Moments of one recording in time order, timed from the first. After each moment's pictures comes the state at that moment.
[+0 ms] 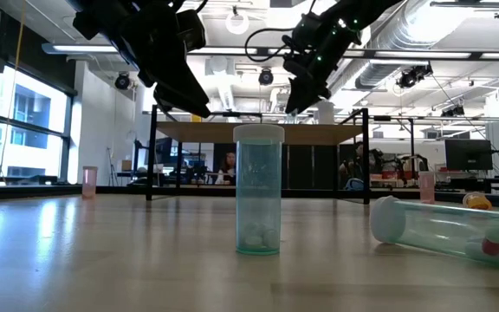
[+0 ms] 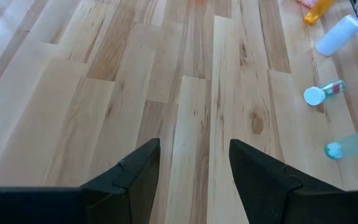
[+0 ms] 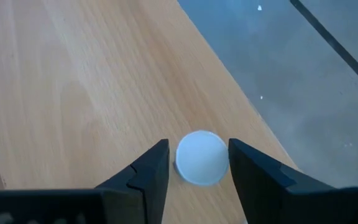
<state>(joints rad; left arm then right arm) 0.16 1.36 0.80 -0.17 0.06 -0.15 -0.66 1.74 1.58 -0.70 -0.07 -0.14</state>
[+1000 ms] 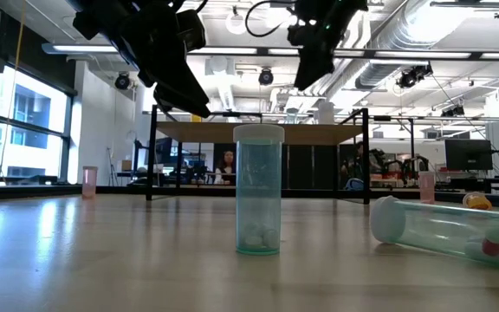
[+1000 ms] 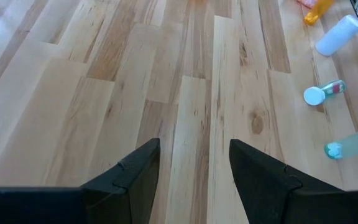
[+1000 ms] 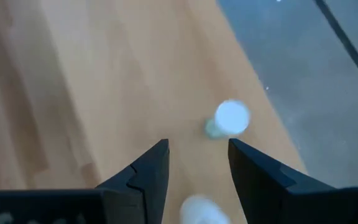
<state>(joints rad) 0.16 1.36 0.80 -0.17 0.06 -0.15 -0.61 1.71 1.79 -1.05 -0.07 -0.21</state>
